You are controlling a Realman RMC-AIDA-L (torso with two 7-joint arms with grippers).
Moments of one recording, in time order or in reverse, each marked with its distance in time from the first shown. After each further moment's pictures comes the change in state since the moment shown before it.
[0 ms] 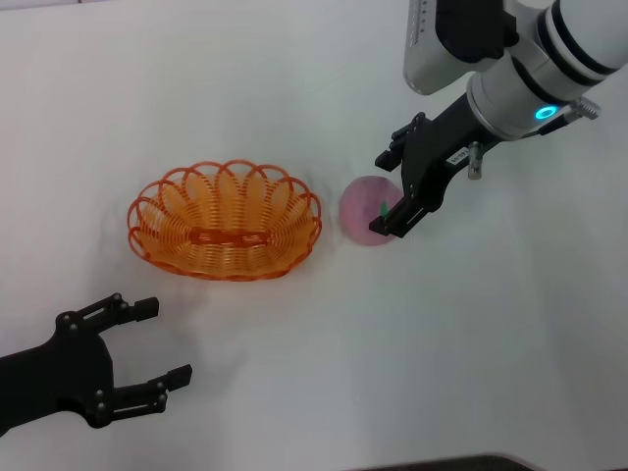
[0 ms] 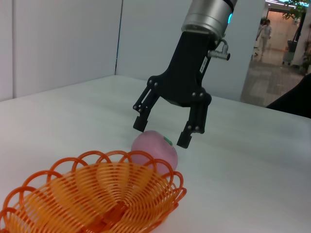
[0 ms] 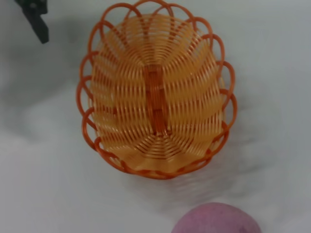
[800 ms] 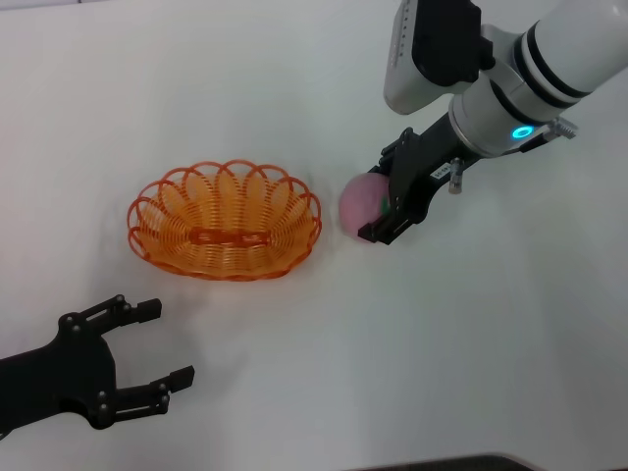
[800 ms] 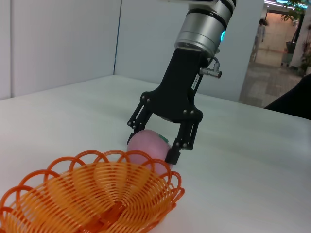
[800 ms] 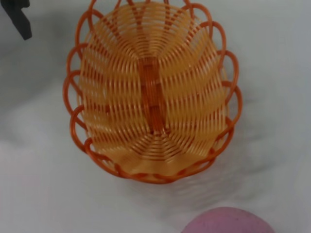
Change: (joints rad) left arm -0.002 0.000 0.002 -0.009 0.002 -0.002 0.000; right arm 0.006 -0.006 -0.080 0.098 0.049 0.116 0.022
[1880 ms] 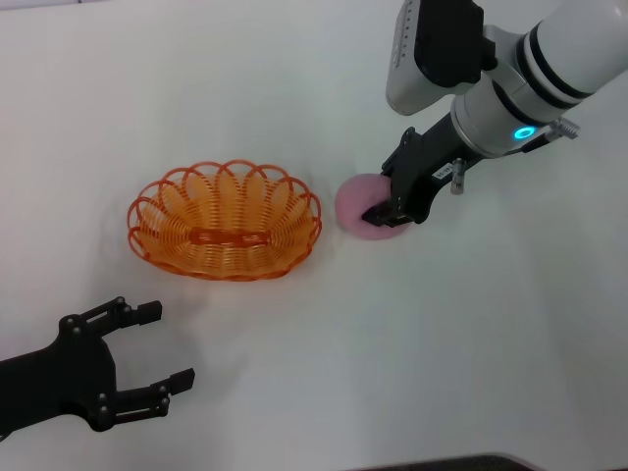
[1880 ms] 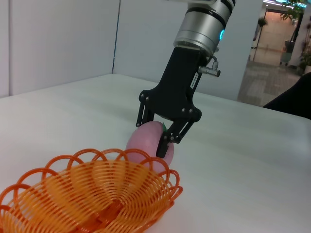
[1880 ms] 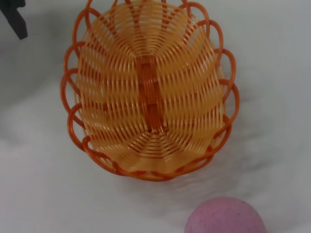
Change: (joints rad) left arm 0.000 0.000 -0.002 0.001 0.006 0.002 0.000; right arm -0.008 -0.001 -0.006 -0.010 0.000 0.003 0.003
